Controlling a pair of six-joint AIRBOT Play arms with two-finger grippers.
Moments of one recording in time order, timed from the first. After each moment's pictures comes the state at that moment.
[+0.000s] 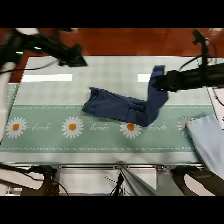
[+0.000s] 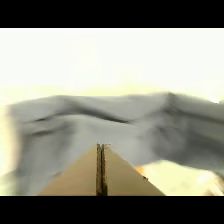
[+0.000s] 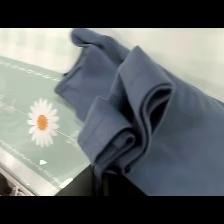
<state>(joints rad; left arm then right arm) -0.05 -1.63 1.79 0.91 -1.39 -1.51 0.09 -1.09 1.19 -0.82 1.26 1.42</state>
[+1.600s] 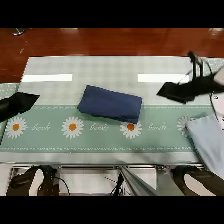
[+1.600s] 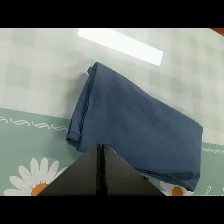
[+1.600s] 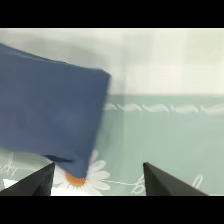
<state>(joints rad) 0.31 -0.50 0.71 0.86 -1.08 -1.40 0.01 -1.07 0.96 -1.15 1.13 1.68</state>
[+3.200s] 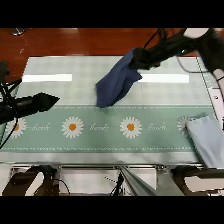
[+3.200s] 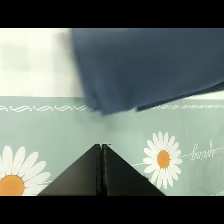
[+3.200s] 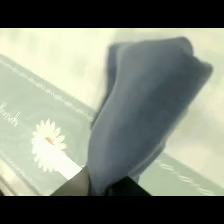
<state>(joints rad) 0.07 -0.64 0.71 0.86 -1.02 -1.40 0.22 -1.56 1.79 -0.94 1.36 1.54</state>
